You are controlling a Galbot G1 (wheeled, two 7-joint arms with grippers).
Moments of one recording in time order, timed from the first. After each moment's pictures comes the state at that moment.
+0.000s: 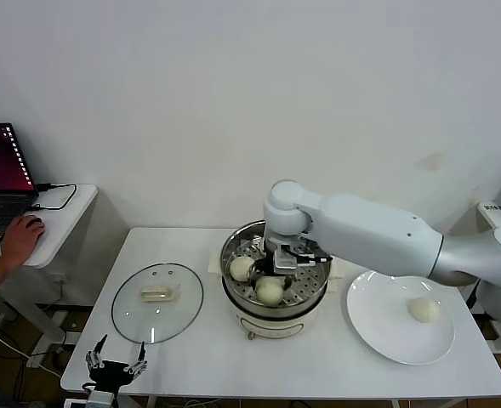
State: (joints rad) left arm 1.67 -1.49 -0.75 -1.96 0.25 0.14 0.11; right arm 0.33 1.09 -1.02 1.46 -0.24 0.54 -1.33
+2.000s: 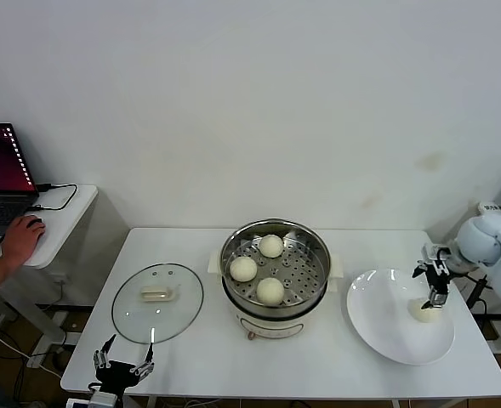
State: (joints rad) left arm 1.69 -1.47 -0.72 -2.00 0.22 0.17 0.13; right arm -0.24 0.55 -0.39 1.22 -0.31 -0.15 -1.23
